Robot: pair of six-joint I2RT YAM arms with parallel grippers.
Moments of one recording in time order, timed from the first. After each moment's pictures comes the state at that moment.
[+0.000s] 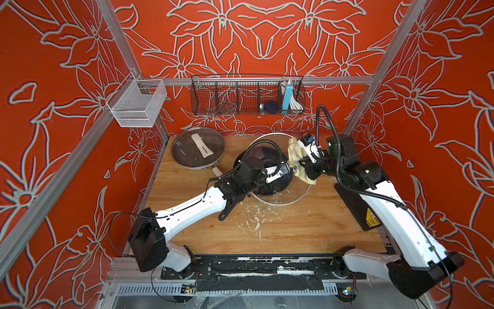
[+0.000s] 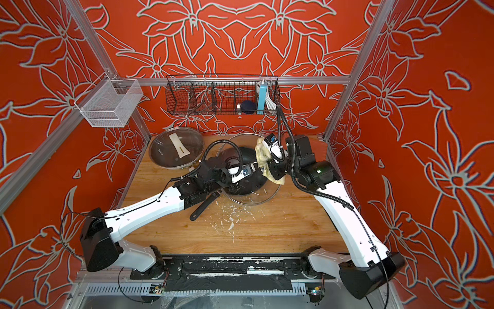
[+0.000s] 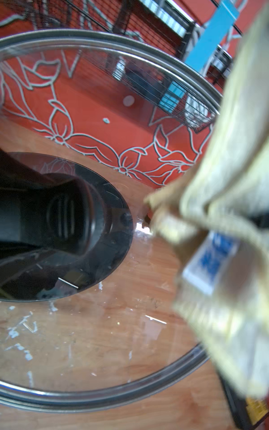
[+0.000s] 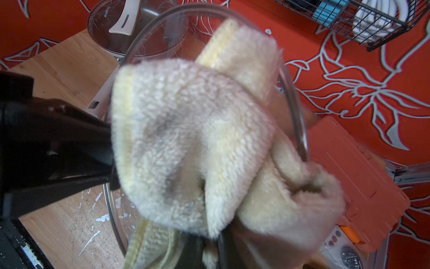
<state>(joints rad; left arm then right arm) -0.82 1.44 1.19 -0.11 -0.08 0.55 0.44 1.18 1.41 -0.88 -0.16 -0.24</state>
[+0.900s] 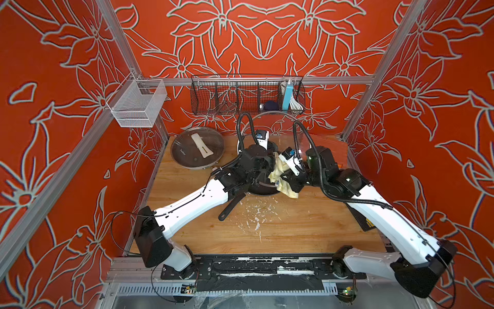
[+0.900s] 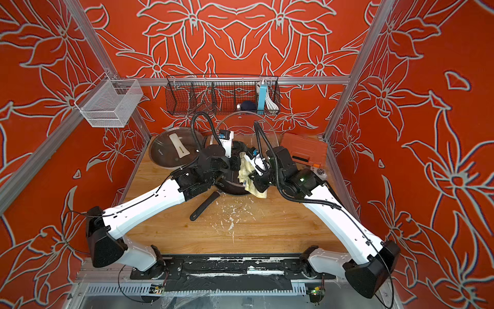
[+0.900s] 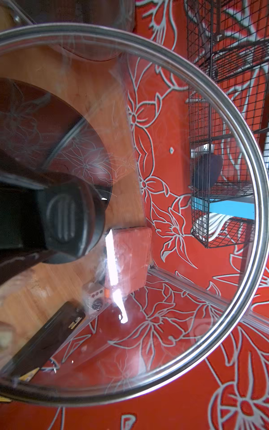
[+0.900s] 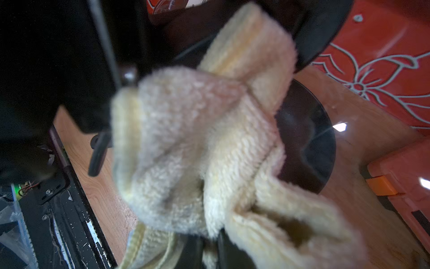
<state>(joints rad) -0.83 1.49 1.40 -0.16 -0.39 -0.33 0.64 1.21 1.28 -0.76 -0.21 -0.13</state>
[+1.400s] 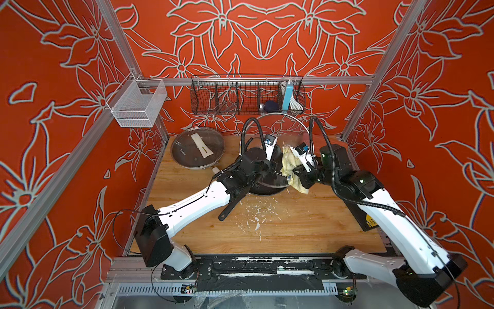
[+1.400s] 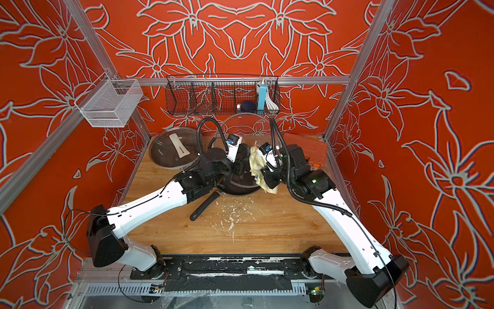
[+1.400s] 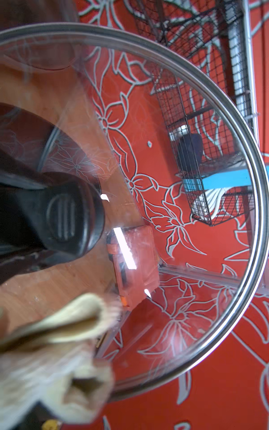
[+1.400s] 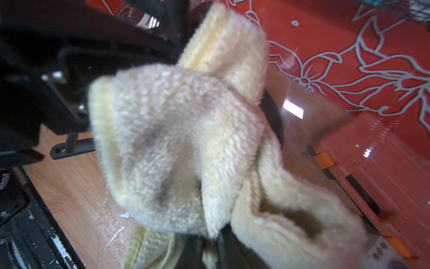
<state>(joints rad) -0.82 1.50 1.30 -0.01 -0.30 0.02 0.51 1.14 1.30 -0.81 -0.14 -0.16</state>
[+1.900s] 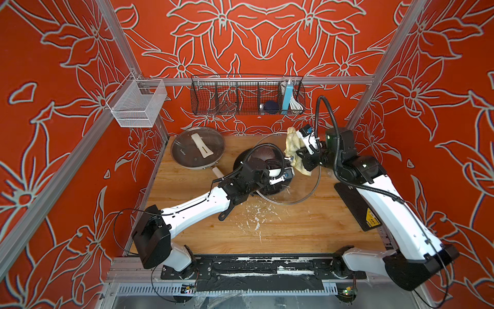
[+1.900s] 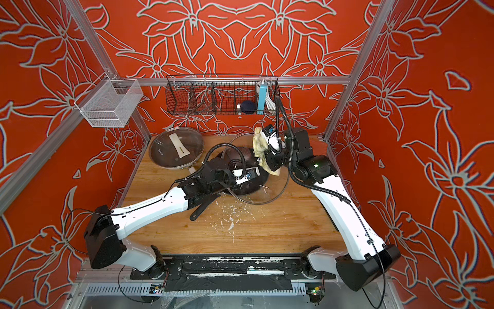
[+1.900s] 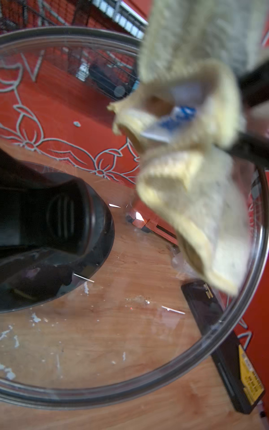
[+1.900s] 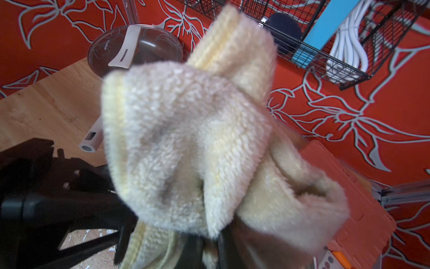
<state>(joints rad) -0.83 1.47 1.17 -0.03 0.02 0.79 0.45 1.29 1.53 -0.80 -0.15 -0.24</state>
